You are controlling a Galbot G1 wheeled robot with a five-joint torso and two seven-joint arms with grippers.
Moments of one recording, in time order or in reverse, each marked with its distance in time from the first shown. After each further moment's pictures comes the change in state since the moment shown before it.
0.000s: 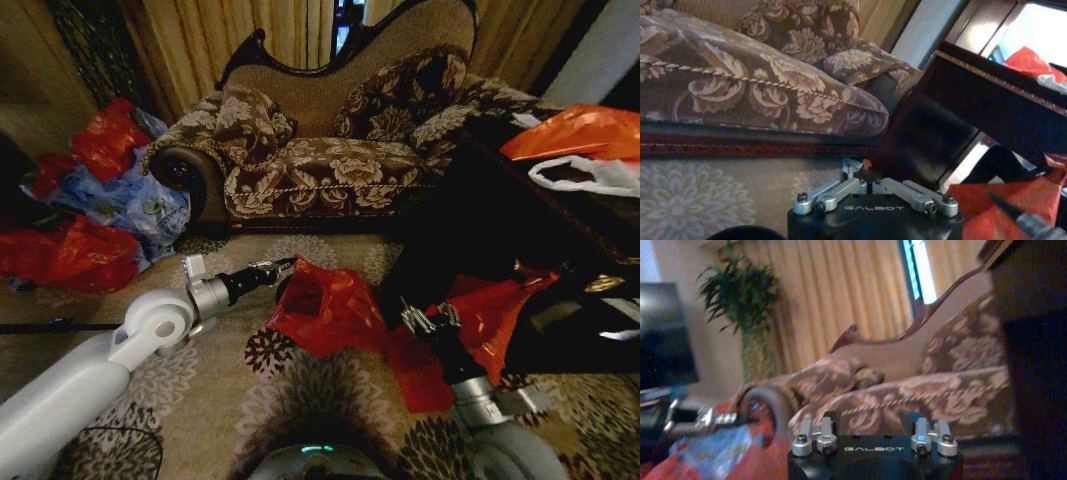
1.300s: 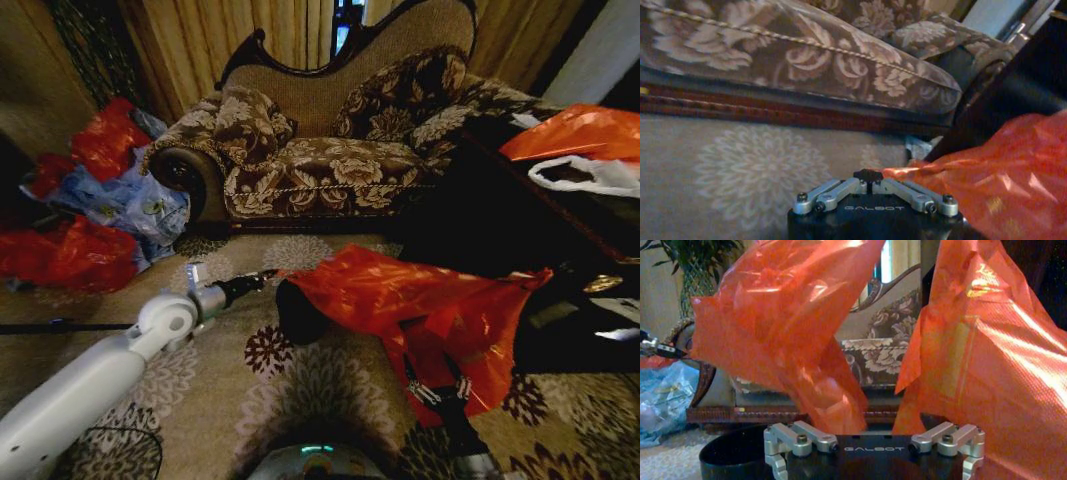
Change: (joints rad) left arm 0.101 0.048 -0.065 0.207 0.057 0.019 0.028; right arm -0.303 0.376 0.152 -0.342 -0.297 0.407 -0.254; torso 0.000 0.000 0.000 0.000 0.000
